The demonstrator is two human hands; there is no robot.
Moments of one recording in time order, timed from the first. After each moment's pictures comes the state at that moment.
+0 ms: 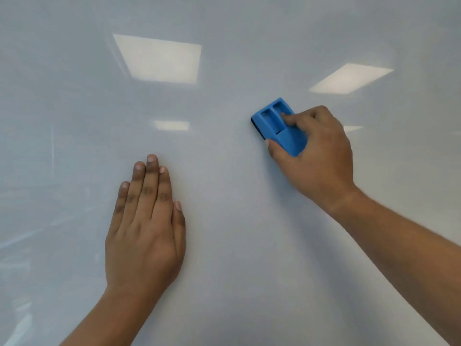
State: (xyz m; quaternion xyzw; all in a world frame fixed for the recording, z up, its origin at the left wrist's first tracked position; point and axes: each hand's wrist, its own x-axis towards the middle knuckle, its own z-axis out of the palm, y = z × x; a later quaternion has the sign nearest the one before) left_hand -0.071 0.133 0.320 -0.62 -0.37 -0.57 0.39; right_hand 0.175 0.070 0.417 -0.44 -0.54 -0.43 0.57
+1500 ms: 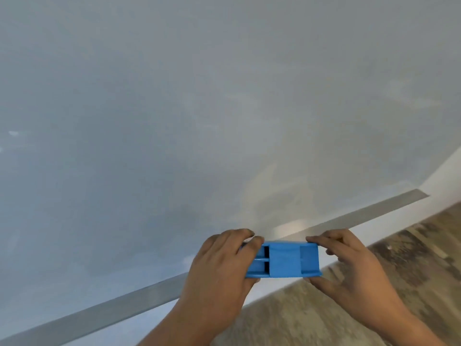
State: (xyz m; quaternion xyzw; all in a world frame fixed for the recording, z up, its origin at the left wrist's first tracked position) left_hand -0.085 -0.020 -0.007 -0.93 -0.26 -0.27 -0.04; right_hand 0.159 -0.143 -0.005 -0.72 -0.63 0.03 0.29
